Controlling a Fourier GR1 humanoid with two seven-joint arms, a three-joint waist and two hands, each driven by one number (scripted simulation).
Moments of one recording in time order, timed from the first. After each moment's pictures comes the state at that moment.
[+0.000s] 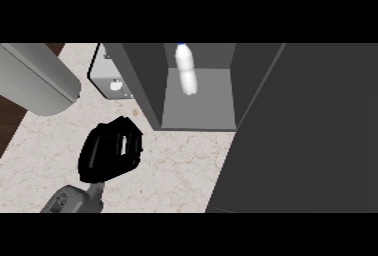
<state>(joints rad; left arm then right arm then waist) -0.17 0.30 -0.40 -1.48 0.58 0.16 -0.41 0.04 -0.37 0.78 -2.46 0.06 -0.23 0.49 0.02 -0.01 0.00</state>
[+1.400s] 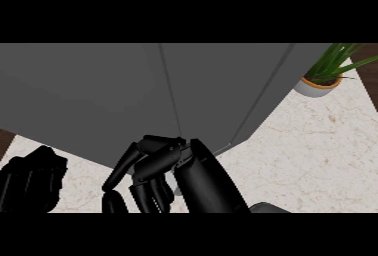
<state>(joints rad) 0.16 0.53 -0.17 -1.68 0.71 -0.08 -0.44 -0.64 -0.06 0.71 -1.97 0.09 -0.46 0.67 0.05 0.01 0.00</state>
